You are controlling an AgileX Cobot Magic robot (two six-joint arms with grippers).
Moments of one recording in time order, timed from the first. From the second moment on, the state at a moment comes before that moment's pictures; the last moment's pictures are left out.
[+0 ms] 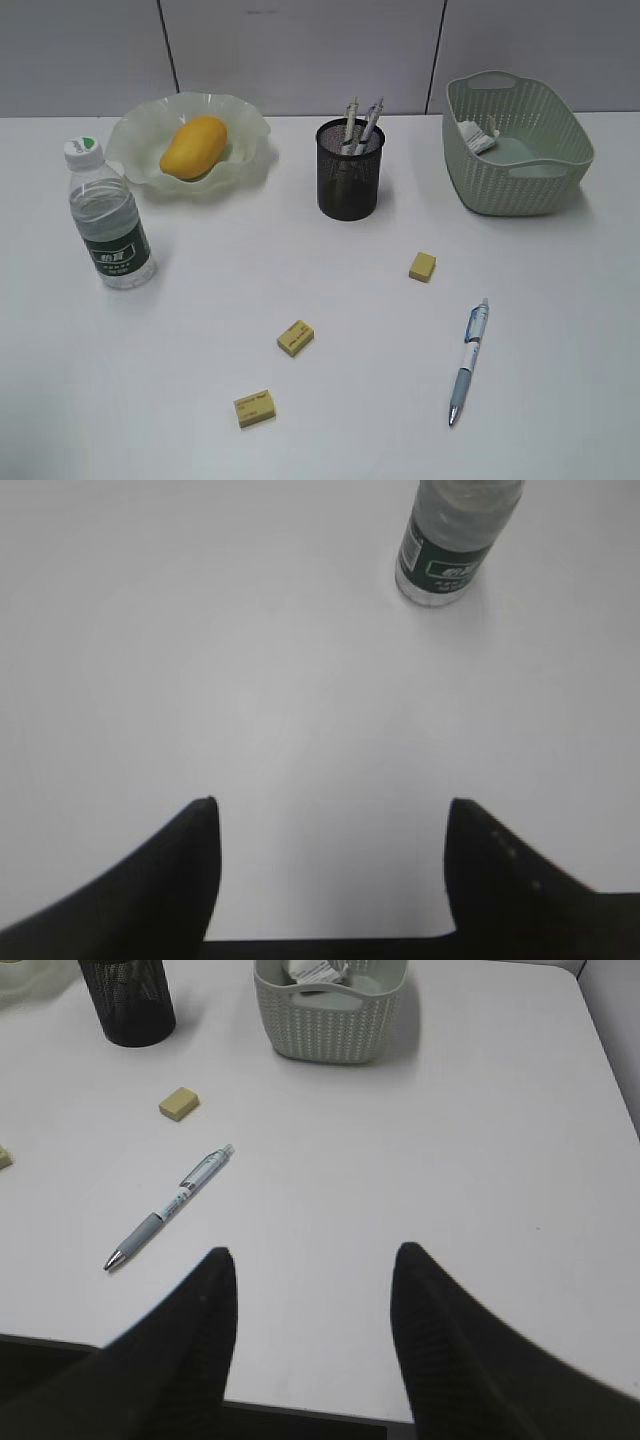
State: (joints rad) left arm -0.08 0.64 -0.71 0.02 1.03 -0.09; right arm 0.08 -0.01 -0.51 0.06 1.04 -0.09
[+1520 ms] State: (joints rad) left arm -0.08 -0.01 -0.53 0.02 1.07 -0.09; right arm 0.08 -0.01 -0.50 0.06 1.04 -0.09
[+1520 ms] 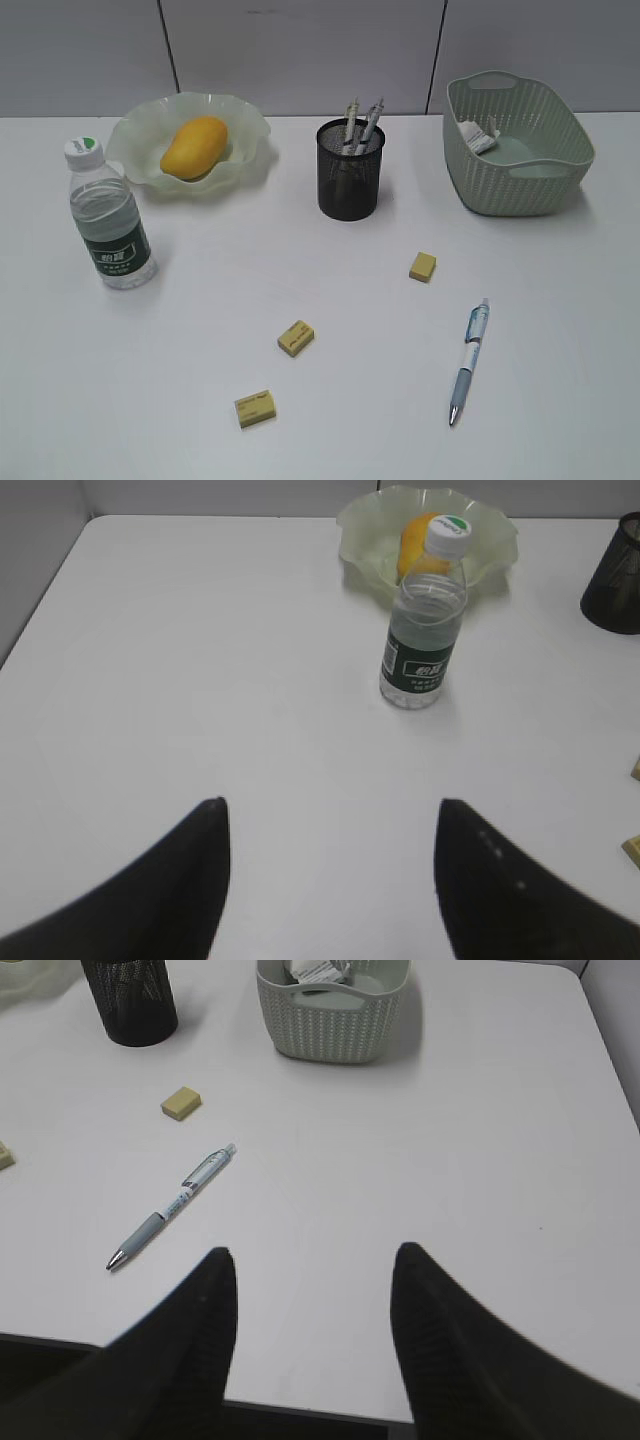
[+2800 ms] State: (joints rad) left arm -0.08 -0.01 -0.53 0.01 1.07 -0.09; right arm 0.08 -0.01 -0.50 0.06 1.04 -0.09
